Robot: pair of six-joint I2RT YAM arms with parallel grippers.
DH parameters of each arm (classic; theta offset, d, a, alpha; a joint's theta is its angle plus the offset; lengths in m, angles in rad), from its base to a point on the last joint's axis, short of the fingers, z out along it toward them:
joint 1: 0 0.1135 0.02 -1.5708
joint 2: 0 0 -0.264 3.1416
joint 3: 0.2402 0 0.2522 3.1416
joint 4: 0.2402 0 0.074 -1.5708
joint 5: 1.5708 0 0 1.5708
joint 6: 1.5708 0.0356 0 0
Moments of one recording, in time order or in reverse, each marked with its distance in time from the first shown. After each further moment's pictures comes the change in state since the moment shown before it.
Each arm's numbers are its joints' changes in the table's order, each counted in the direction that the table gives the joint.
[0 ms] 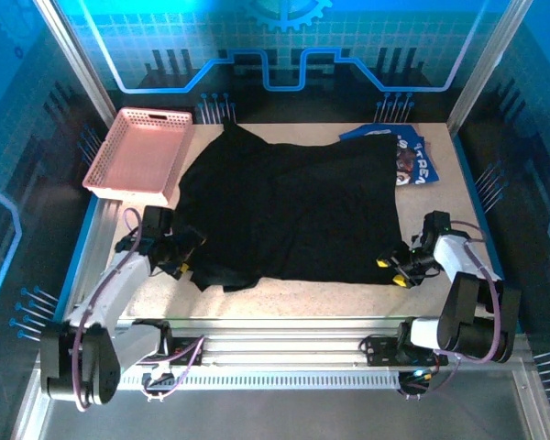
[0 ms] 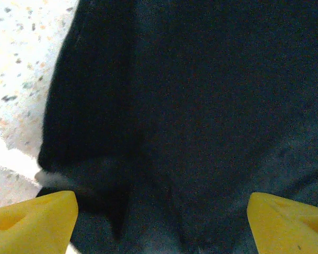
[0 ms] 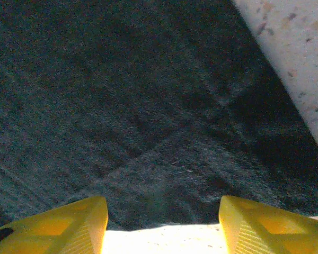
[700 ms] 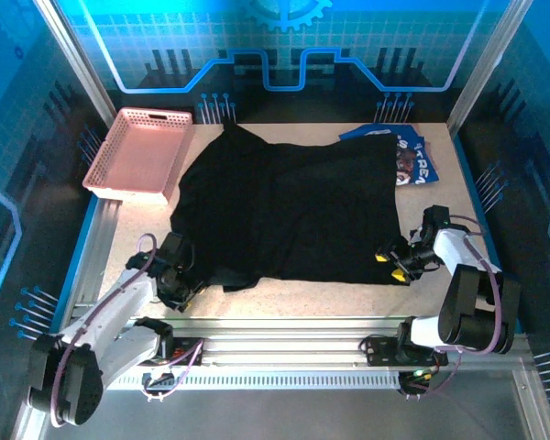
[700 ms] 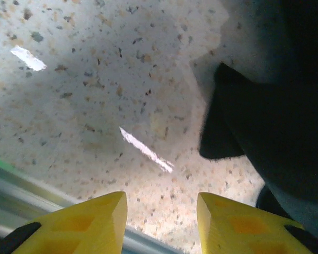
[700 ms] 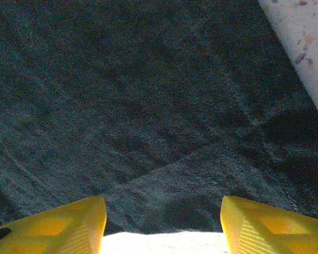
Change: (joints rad) left arm -0.220 -0.058 -0.140 0.241 -0.087 -0.108; right arm 0.008 0.049 0.047 -0.002 -0.026 -0.010
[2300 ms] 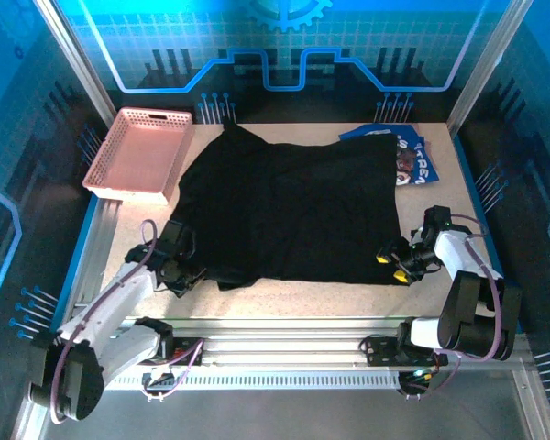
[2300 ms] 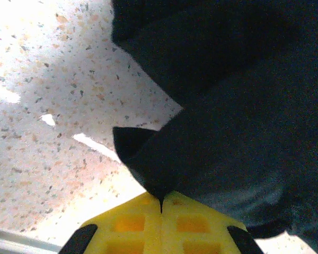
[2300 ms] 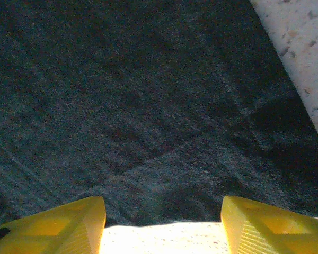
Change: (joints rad) left arm -0.001 0.000 0.100 -0.055 -0.015 0.097; right arm -0.002 -0.037 -0.001 0.032 0.025 -0.032
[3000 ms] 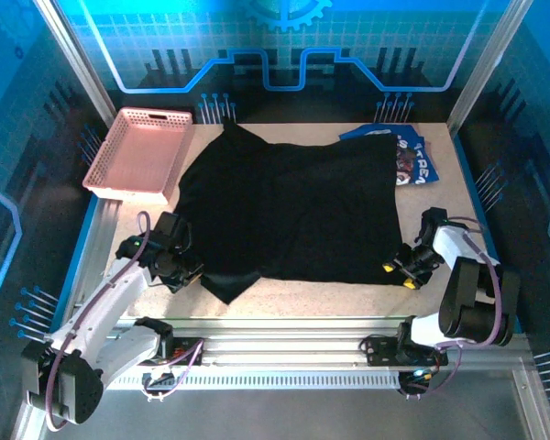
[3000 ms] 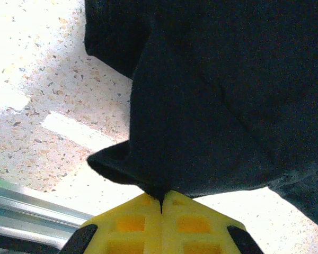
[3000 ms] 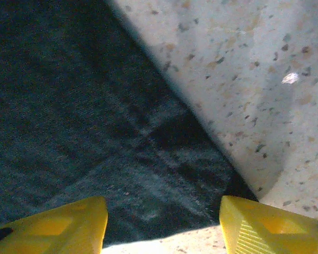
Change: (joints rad) left arm 0.000 -0.010 0.134 0.158 0.017 0.074; right arm 0.000 0.097 0.011 0.032 0.186 0.007
